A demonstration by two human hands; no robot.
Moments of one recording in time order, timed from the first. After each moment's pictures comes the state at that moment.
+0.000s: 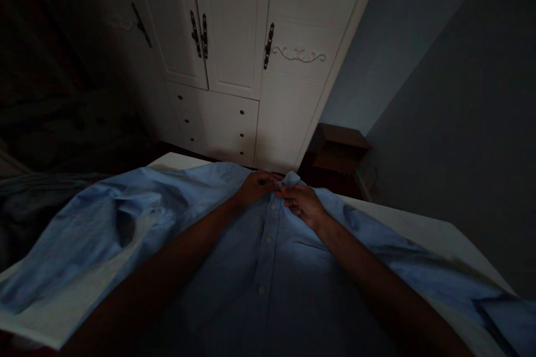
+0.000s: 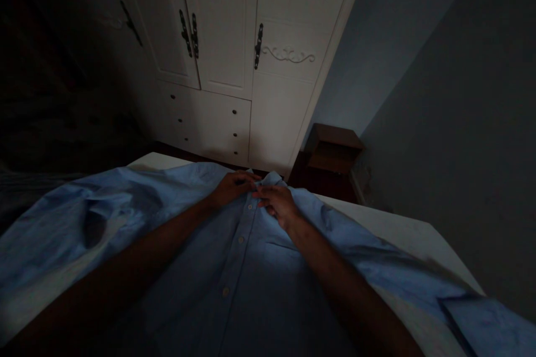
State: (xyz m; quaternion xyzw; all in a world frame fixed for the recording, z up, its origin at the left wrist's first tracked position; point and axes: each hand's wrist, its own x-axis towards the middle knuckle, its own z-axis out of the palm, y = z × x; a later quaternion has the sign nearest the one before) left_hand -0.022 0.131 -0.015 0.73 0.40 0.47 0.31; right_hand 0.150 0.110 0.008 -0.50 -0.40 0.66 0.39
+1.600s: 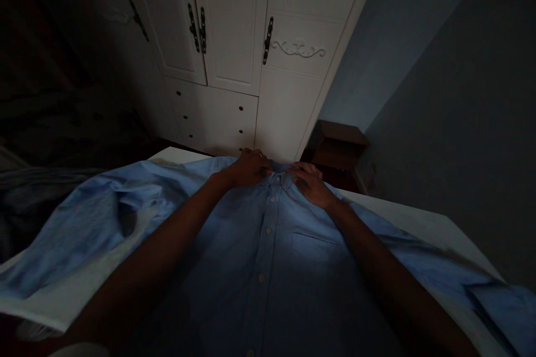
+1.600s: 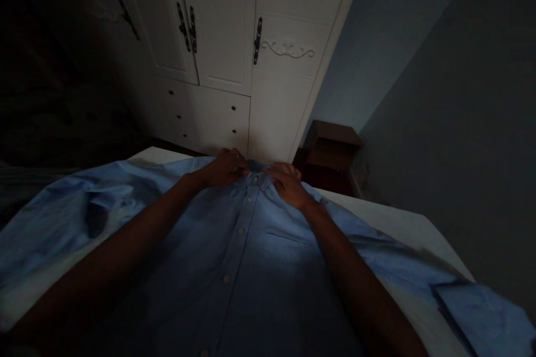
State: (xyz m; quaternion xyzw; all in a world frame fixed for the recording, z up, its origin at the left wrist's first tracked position) left_hand -0.045 0.134 0.044 0.88 0.44 0.14 0.02; right_hand 0.202 0.147 -0.006 -0.40 -0.88 0.07 0.25
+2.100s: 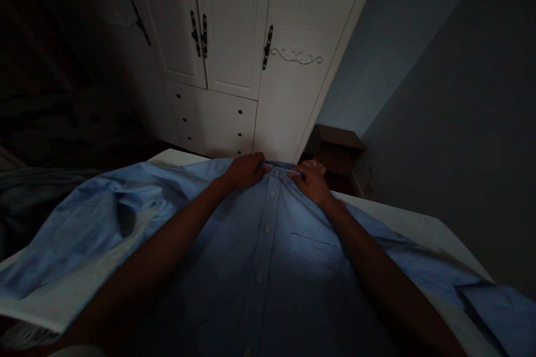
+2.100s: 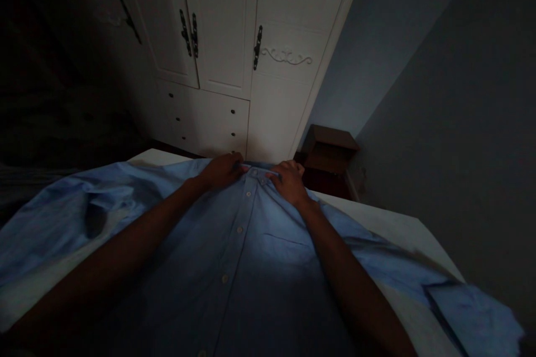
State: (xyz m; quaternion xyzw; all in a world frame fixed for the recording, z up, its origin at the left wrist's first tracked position) left_hand -0.044 0.135 0.032 0.81 0.54 0.22 0.04; right_hand 0.194 0.150 0.015 -0.45 -0.84 0.04 0.28
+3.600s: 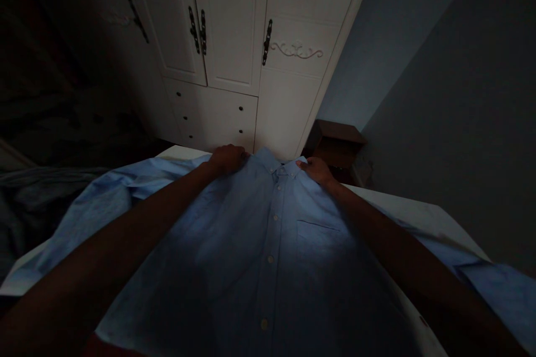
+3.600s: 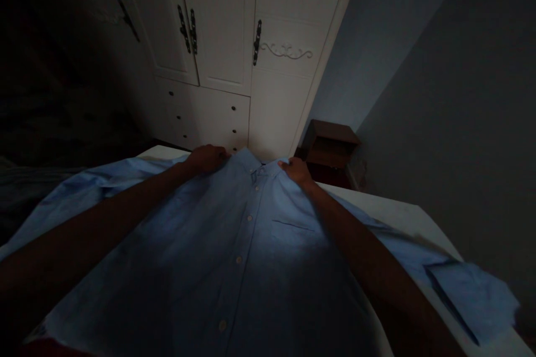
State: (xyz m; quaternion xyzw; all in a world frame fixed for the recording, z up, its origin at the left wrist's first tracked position) left_hand -0.104 0.146 0.030 0.75 0.65 0.06 -0.01; right_hand 0.200 0.184 0.005 -0.63 -0.72 0.18 0.23
